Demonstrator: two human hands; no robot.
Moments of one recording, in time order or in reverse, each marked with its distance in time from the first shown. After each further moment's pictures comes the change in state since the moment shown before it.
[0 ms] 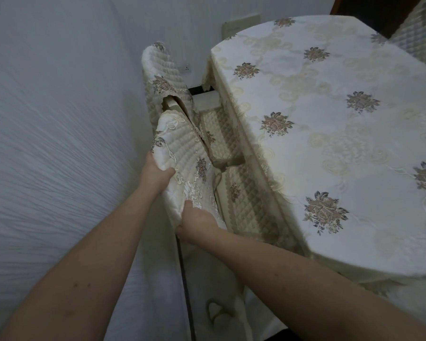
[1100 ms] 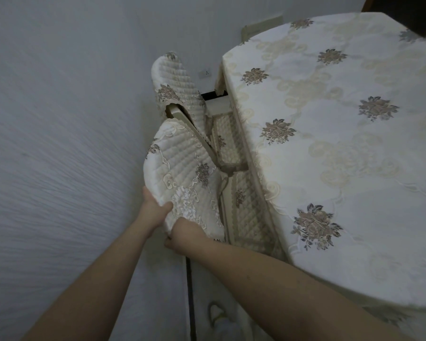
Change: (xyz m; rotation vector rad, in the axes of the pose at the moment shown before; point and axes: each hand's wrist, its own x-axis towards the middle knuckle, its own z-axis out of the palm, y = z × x) left_hand -0.091 -0.009 0.022 -0.064 -0.010 -0.224; right_hand -0.014 0.031 -0.008 0.105 -0.179 -0.071
